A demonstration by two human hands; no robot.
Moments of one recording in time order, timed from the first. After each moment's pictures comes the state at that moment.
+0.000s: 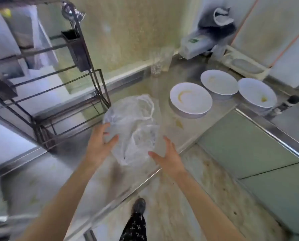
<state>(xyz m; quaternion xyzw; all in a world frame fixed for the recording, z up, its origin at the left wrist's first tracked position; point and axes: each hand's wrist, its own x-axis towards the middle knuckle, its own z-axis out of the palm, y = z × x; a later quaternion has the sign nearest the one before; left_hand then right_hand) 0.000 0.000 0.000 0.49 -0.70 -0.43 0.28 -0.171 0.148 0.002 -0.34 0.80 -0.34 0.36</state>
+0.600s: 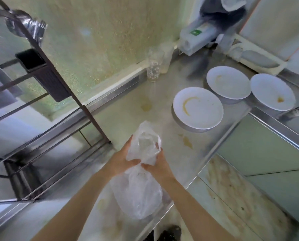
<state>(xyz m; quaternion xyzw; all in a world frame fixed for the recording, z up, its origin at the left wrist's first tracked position) -0.086 -0.107 -0.054 0.36 -0.76 -0.54 -0.03 -0.199 0.017 -0.063 -0.21 0.75 -0.44 0.44</state>
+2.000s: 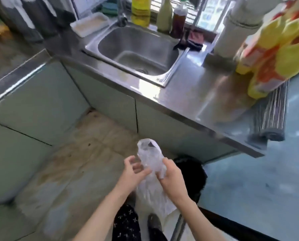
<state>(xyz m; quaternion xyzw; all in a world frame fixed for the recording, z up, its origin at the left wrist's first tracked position) -0.110 0.571 -0.080 -0.11 -0.69 -0.47 -0.54 0.021 0.649 -0.086 0.46 0.76 -0.45 -0.09</state>
